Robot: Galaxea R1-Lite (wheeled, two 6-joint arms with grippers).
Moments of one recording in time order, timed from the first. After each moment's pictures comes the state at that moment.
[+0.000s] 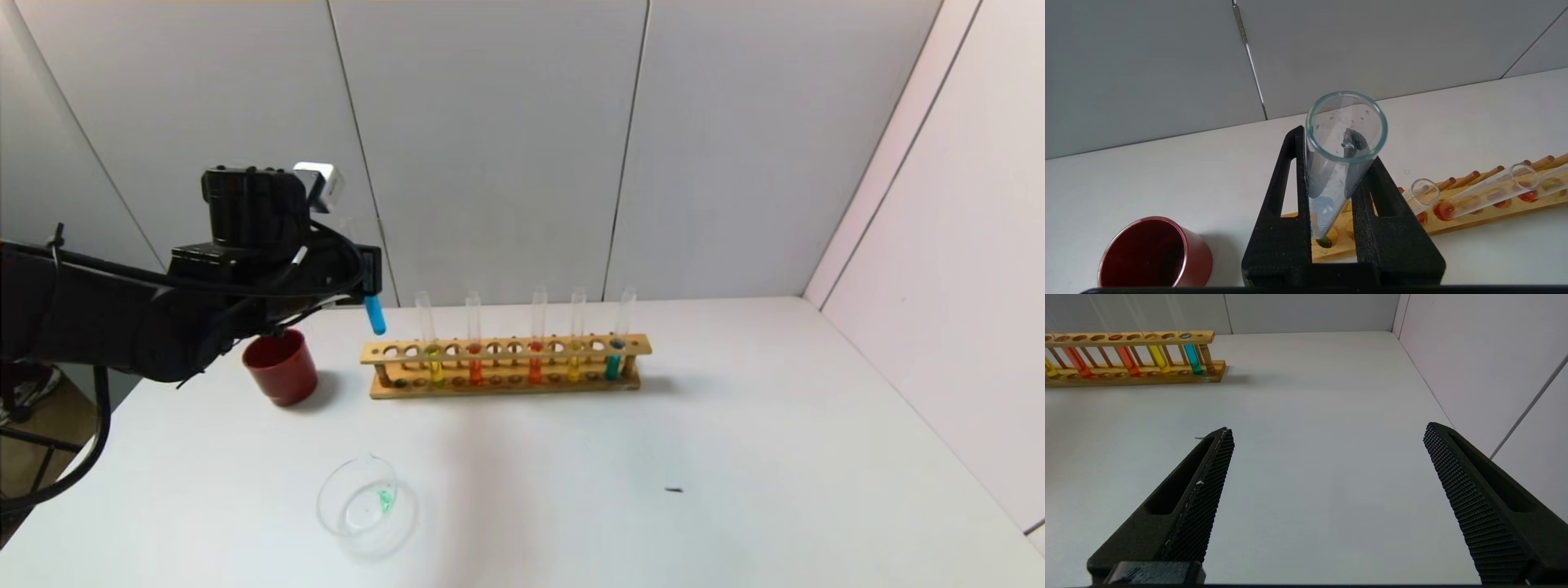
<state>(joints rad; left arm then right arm) -0.29 1.81 -1.07 -0.53 0.12 -0.02 0.00 0.00 -0.01 0.03 -0.01 0.02</state>
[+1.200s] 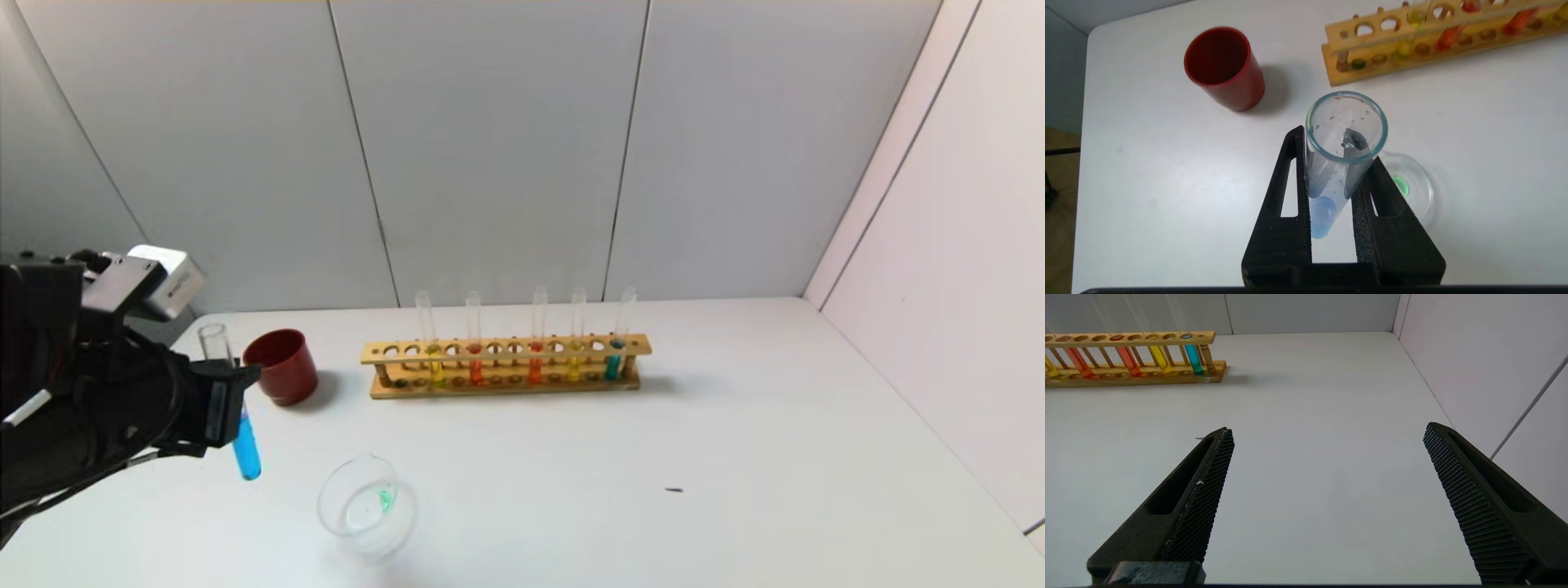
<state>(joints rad) -0.28 1.25 -0.61 -0.17 0.18 0.02 0.00 0.00 -0.01 0.03 -0.01 0.02</state>
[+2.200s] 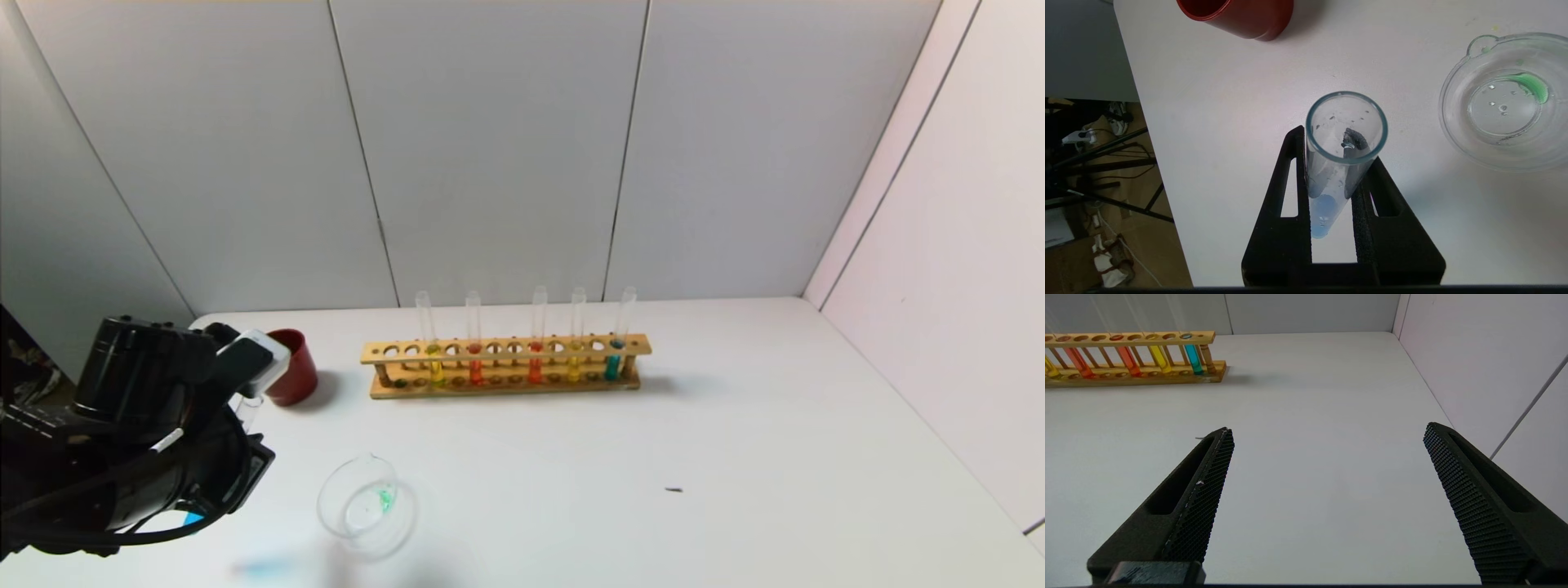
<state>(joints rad) -0.30 1.47 -0.56 -0.18 0.36 0.33 0.00 0.00 -0.01 0.03 -0.01 0.02</state>
